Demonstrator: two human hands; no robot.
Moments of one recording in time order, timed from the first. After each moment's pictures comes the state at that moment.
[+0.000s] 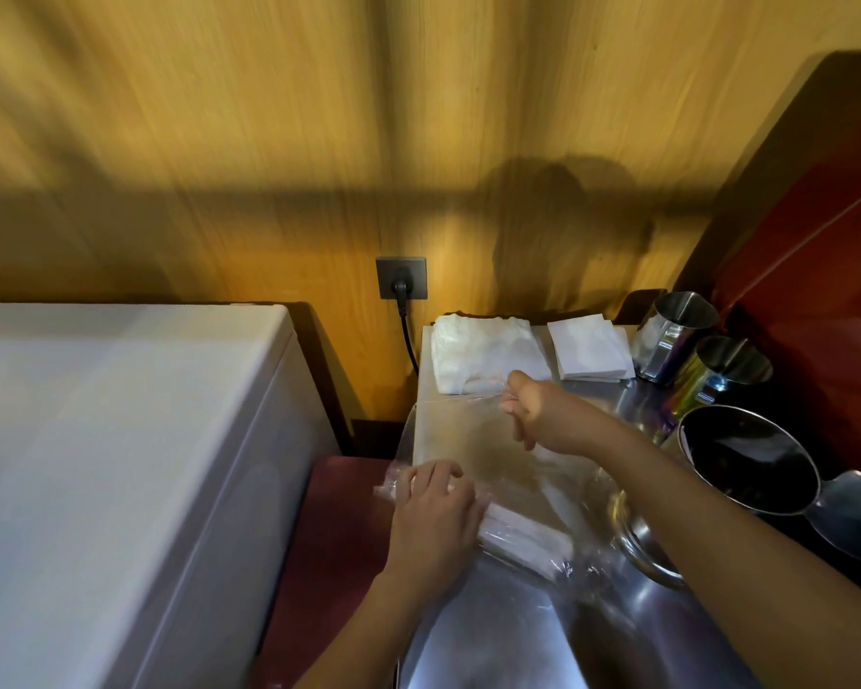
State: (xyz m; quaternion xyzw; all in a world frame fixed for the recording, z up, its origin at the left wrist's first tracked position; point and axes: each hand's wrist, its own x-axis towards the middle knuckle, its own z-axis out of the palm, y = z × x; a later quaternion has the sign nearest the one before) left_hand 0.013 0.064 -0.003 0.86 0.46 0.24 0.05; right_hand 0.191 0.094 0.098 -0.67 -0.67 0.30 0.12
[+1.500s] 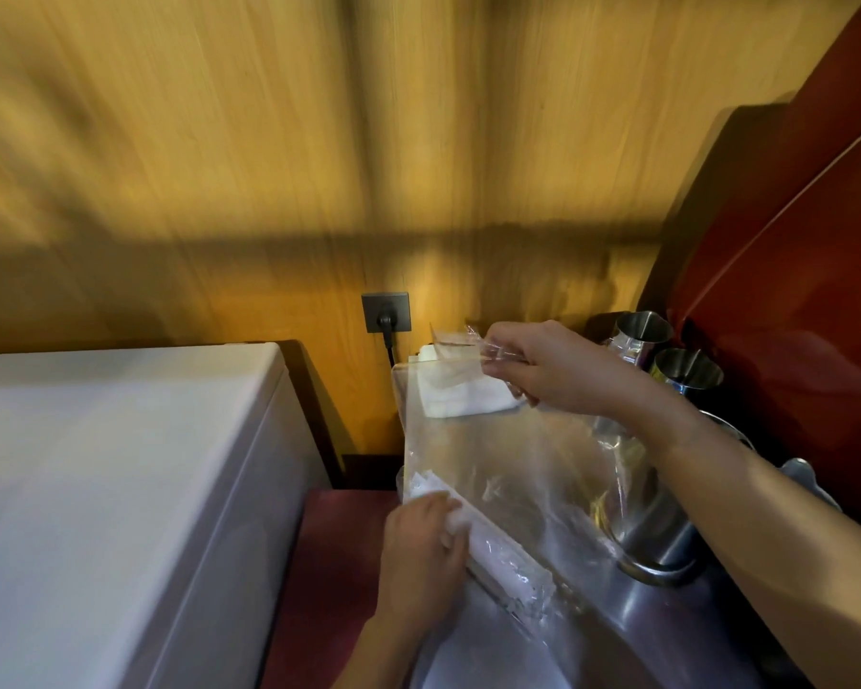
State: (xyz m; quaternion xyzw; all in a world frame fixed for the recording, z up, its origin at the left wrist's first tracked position) left_hand 0.003 0.041 0.009 0.81 0.46 0.32 0.19; right_hand 0.182 0.054 0.201 -0.60 -0.74 0.19 0.24
